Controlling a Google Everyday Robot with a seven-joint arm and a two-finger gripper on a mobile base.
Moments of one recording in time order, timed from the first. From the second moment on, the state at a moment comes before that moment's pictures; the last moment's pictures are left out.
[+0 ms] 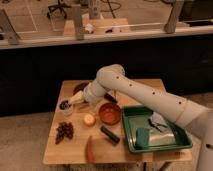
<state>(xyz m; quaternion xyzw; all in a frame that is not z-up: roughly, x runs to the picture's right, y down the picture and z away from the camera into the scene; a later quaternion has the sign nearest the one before) -0.121 0.079 0.727 -0.01 -0.43 -0.57 0.70</state>
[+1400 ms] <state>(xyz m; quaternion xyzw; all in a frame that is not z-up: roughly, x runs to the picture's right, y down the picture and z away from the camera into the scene) -0.205 0.121 0.788 0.02 -0.47 -0.61 0.63</state>
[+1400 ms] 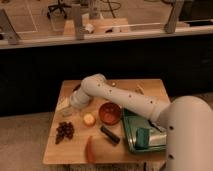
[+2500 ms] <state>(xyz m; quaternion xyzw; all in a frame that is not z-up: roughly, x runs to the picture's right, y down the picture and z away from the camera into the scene) -0.212 0.162 0.801 0.02 -0.51 -0.64 0.58</state>
